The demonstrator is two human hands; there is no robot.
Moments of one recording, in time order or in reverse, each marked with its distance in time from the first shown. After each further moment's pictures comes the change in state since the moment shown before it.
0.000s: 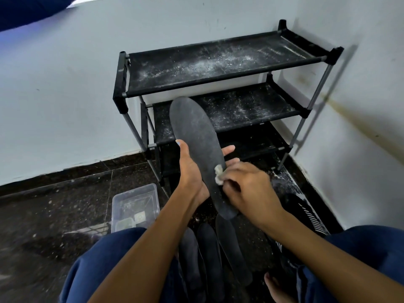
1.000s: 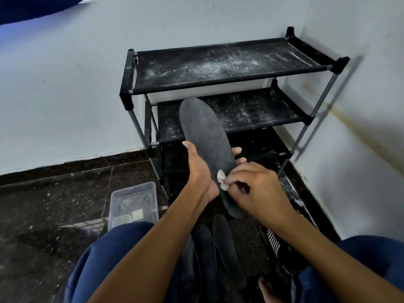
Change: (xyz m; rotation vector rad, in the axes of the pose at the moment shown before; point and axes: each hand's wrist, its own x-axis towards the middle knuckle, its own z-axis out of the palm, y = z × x) left_hand 0.008 -0.007 0.012 -0.094 0.043 0.019; right_hand 0.002 0.003 -0.015 -0.012 -0.011 -0.068
